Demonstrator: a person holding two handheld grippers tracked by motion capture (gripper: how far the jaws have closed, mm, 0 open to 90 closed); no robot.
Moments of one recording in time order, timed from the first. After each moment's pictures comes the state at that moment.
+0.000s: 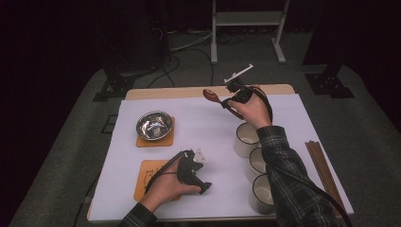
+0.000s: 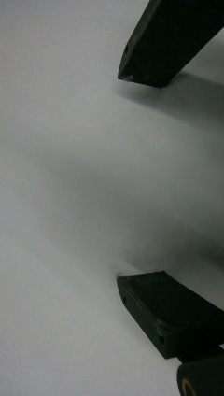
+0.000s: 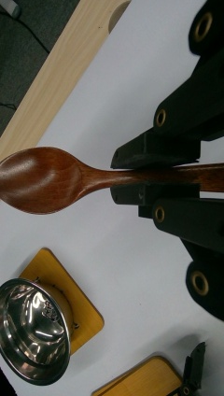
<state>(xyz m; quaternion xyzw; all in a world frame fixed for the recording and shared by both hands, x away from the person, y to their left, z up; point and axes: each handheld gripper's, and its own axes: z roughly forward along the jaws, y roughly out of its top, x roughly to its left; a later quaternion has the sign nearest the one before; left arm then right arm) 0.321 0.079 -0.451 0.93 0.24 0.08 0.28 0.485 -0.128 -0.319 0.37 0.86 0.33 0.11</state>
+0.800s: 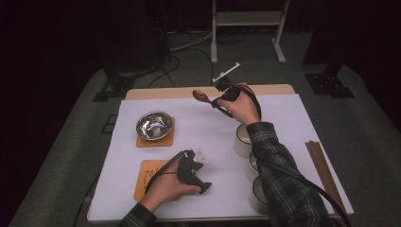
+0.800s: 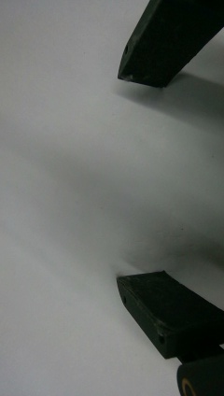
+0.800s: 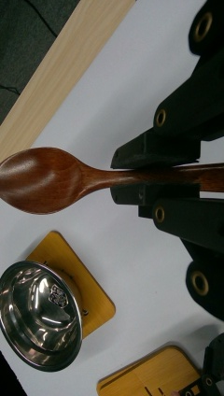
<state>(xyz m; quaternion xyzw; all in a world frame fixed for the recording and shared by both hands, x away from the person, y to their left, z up) 0.320 0.079 -0.451 0.93 0.24 0.08 0.28 0.498 -0.096 -0.322 0.35 0.87 0.33 0.10</state>
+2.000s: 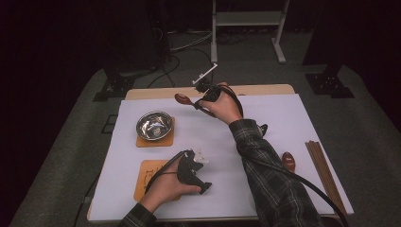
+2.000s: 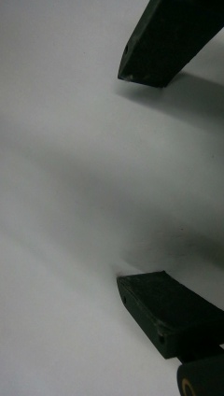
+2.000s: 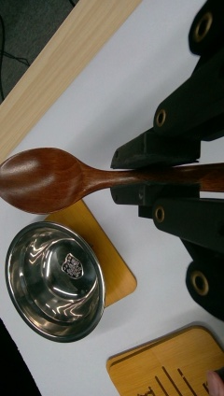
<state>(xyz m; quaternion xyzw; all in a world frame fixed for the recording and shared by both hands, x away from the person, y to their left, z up) 0.321 0.079 -0.450 0.93 0.23 0.08 0.28 0.505 -0.040 -0.327 0.31 0.89 0.33 0.08</state>
